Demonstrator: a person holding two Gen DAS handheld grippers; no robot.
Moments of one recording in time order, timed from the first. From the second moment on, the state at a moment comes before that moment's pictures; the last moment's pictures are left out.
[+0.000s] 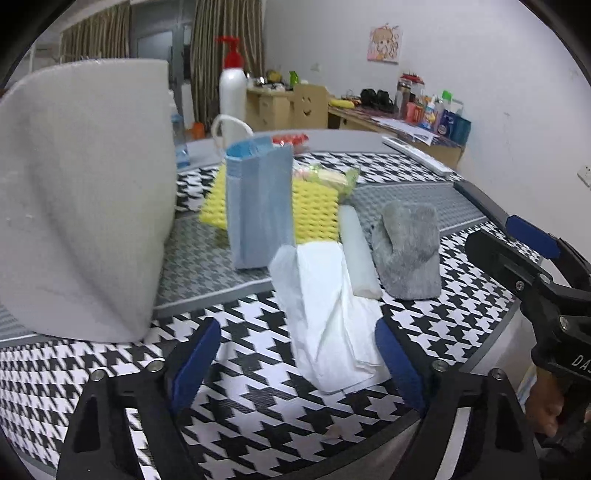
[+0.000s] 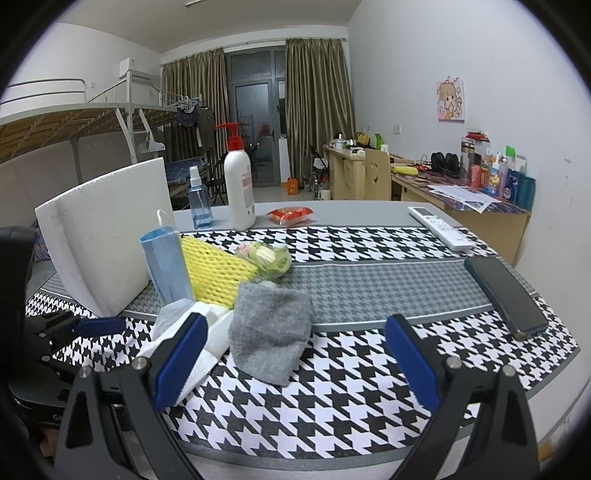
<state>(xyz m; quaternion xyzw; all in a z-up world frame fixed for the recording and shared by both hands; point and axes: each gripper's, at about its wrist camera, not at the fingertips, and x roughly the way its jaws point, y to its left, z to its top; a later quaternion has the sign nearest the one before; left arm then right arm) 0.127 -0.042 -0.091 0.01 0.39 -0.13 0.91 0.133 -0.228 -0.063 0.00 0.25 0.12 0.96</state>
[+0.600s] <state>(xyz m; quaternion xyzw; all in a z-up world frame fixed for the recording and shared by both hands) 0.143 -0.064 -0.099 0.03 0.41 -0.14 0.90 0.141 -0.236 -0.070 0.01 0.26 0.11 0.96</state>
